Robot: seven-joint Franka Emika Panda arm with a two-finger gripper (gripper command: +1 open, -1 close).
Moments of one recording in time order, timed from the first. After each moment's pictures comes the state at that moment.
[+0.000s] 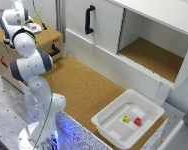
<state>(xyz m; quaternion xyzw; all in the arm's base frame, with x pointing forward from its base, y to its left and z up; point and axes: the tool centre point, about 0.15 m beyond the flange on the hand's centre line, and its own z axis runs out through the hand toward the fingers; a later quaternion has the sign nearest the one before) 0.163 0.429 0.482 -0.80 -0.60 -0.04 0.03</state>
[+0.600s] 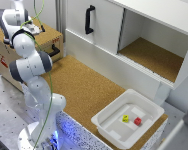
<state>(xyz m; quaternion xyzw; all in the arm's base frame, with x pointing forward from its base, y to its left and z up) 0.154 0.440 0.473 -0.82 -0.58 -0.04 0.04</state>
